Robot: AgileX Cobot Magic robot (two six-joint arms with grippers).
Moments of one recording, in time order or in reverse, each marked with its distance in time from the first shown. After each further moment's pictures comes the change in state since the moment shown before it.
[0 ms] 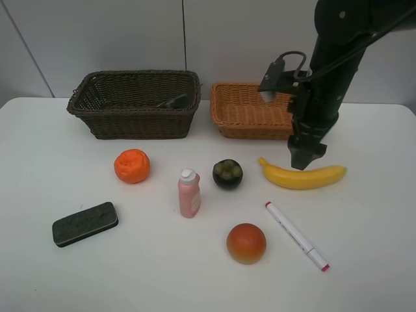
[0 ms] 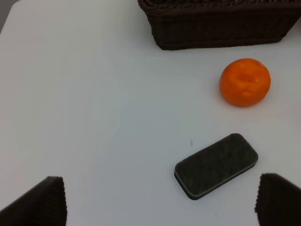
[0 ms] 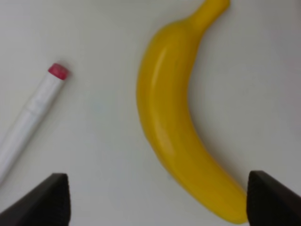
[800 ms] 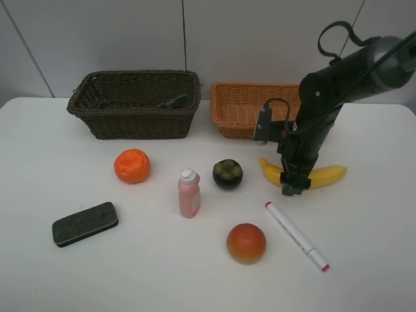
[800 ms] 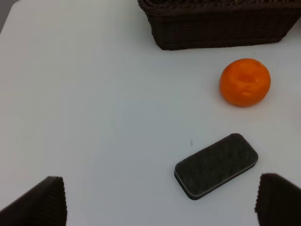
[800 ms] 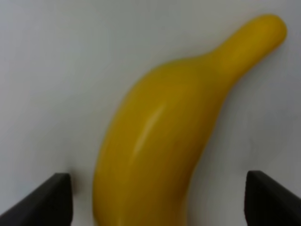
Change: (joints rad) left arm 0.000 0.000 0.000 0.000 0.000 0.000; right arm -0.053 0.208 0.130 -0.036 -0.393 -0.106
